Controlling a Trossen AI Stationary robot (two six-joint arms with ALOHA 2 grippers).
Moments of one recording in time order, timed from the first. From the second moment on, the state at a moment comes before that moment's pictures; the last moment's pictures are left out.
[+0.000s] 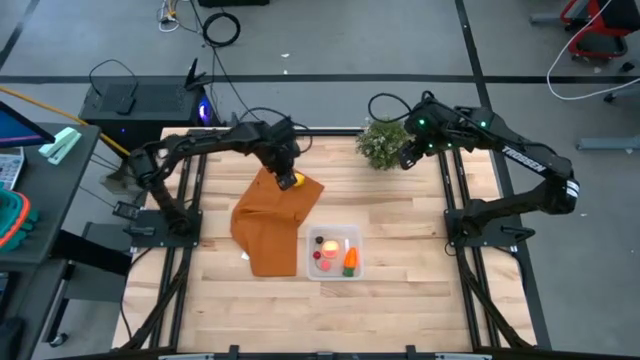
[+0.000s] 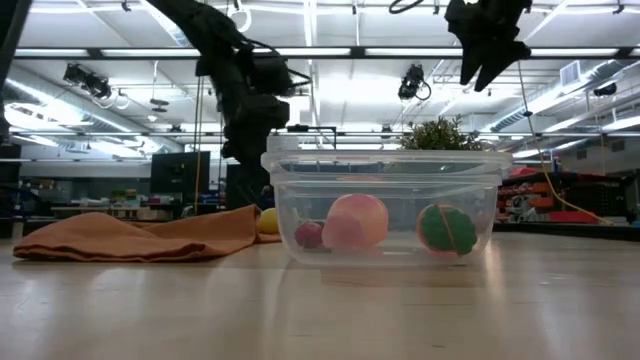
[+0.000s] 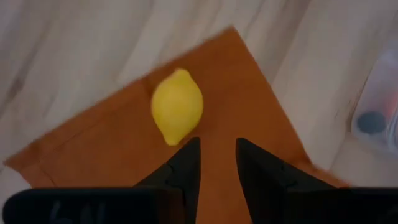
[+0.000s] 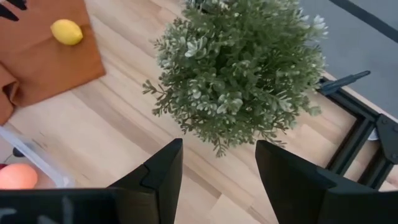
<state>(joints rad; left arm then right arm) 0.52 1.70 1.23 -0.72 0.22 -0.01 -0.51 1.18 1.38 -1.25 0.16 0.37</state>
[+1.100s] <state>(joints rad) 0.34 1.92 1.54 -0.97 -0.01 0.22 -0.51 1.16 1.38 -1.26 0.16 0.41</state>
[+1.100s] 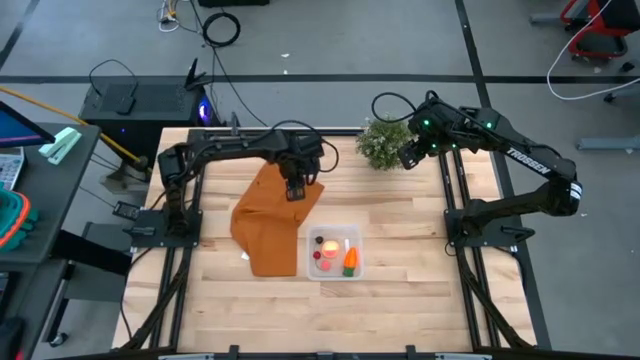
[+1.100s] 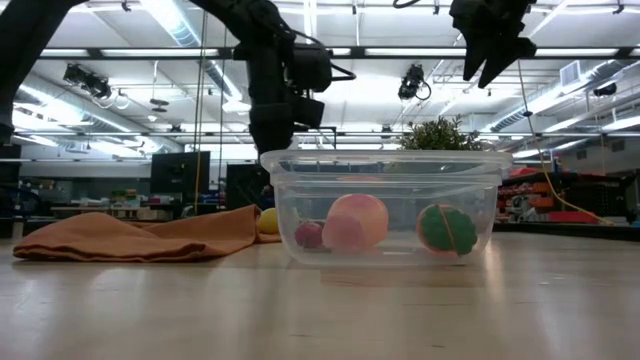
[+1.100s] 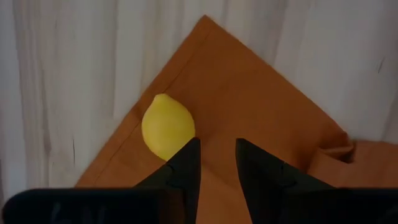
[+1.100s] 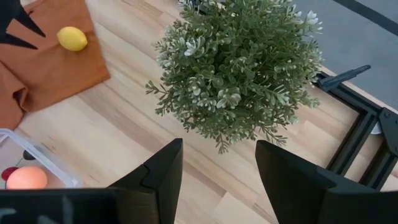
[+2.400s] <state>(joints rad) 0.43 2.02 1.54 -1.02 -0.03 0.07 -0.51 1.16 1.38 -1.26 0.16 0.43</state>
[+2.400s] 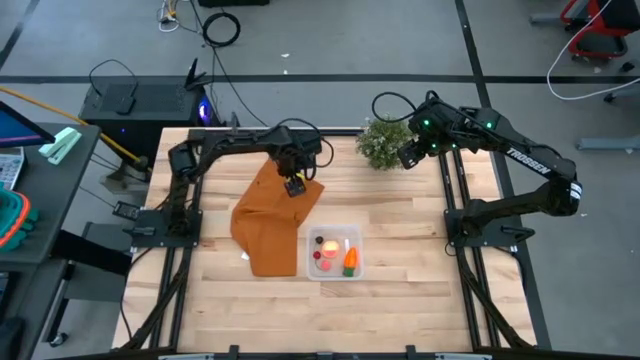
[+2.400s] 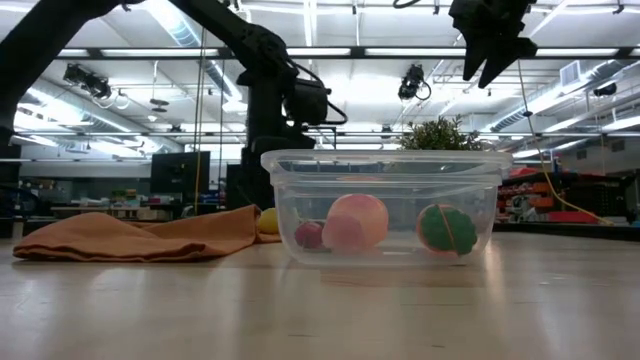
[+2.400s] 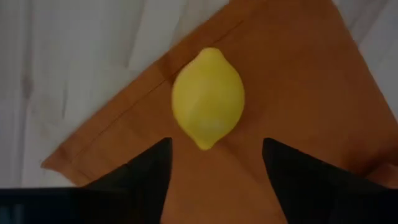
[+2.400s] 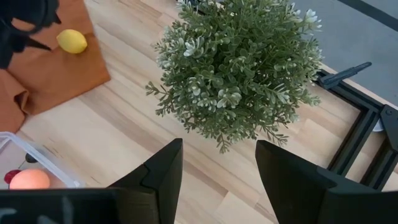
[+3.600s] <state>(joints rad) 0.40 2.08 1.54 -0.92 -0.07 0.09 -0.51 1.16 1.38 -1.26 0.15 0.43</state>
